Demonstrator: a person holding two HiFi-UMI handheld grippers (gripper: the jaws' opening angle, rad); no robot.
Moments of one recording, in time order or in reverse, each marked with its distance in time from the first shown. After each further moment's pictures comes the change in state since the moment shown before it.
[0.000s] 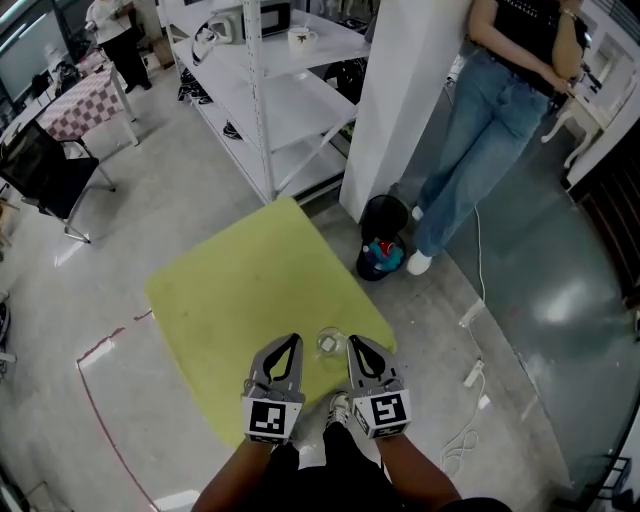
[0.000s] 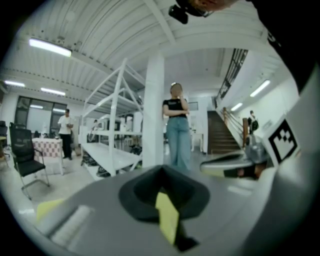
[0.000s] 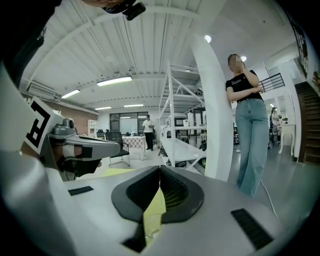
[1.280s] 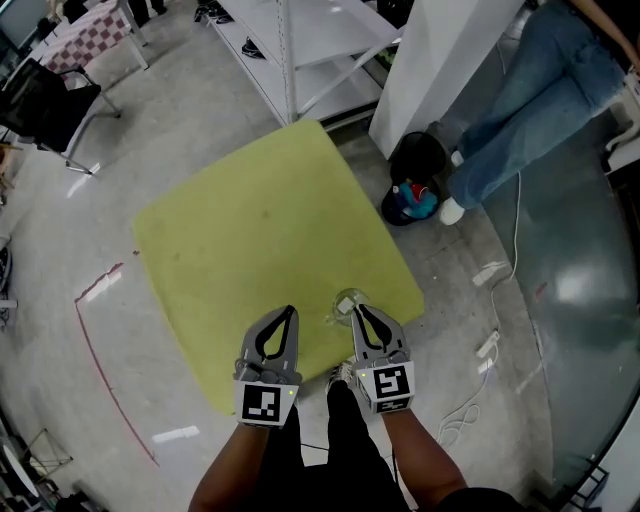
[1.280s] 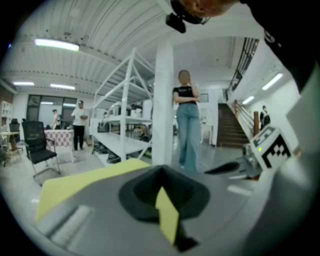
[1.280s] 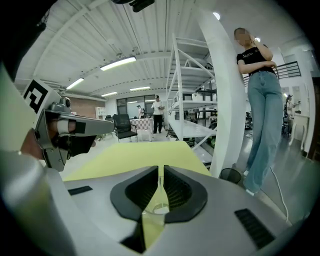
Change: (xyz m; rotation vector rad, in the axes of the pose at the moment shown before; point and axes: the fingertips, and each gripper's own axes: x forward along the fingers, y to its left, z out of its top) left arm 0.002 0.024 -0.100 -0.041 0.104 0.100; right arm 0.047 0.009 -0.132 -0.014 0.210 0.105
